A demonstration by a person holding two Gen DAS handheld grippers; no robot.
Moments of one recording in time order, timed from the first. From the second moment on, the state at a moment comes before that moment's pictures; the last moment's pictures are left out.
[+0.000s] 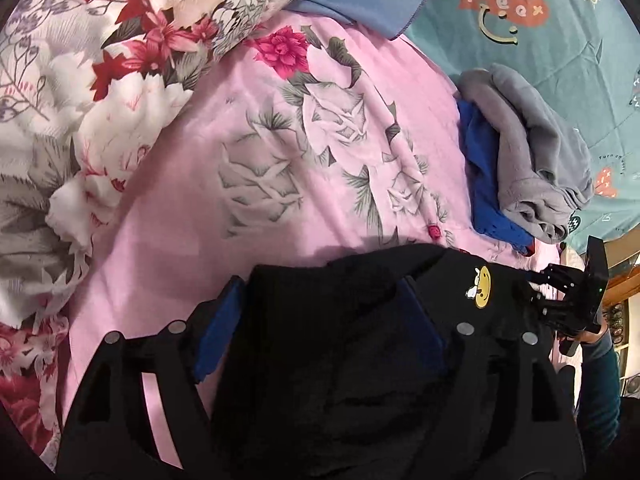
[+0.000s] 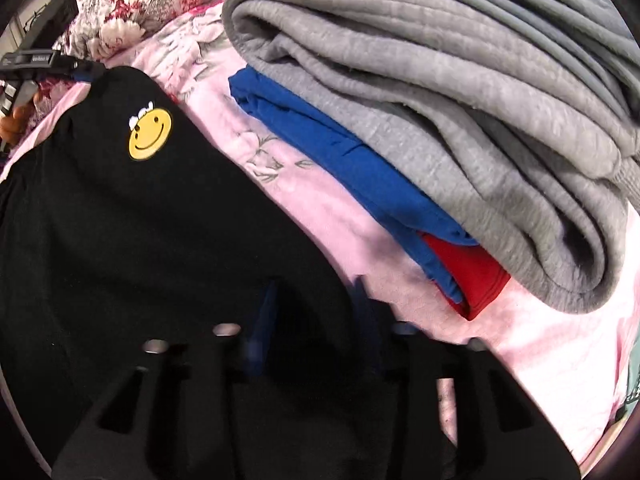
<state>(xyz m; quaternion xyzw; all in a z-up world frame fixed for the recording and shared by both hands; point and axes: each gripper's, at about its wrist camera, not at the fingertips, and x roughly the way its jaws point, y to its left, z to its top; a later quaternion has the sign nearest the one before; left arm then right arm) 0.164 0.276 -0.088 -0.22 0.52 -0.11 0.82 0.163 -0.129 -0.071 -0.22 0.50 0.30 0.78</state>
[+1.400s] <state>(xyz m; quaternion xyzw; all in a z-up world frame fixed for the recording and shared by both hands) 0.017 0.275 -0.003 -0.18 0.38 -0.13 0.90 -0.010 -0.127 0.015 -0.23 0.34 0.30 0.86</state>
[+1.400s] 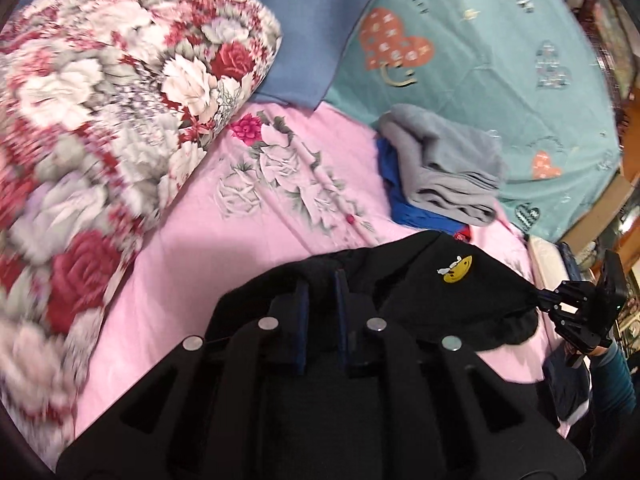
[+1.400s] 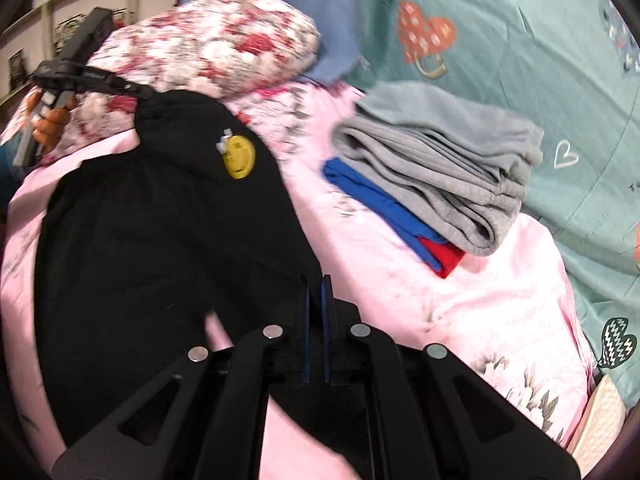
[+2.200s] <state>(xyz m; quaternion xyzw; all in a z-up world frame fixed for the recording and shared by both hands) -0.117 0.328 -0.061 -0.26 0.37 -0.11 0.88 -0.165 -0.090 -0.056 -0.21 0.37 0.41 0.81</state>
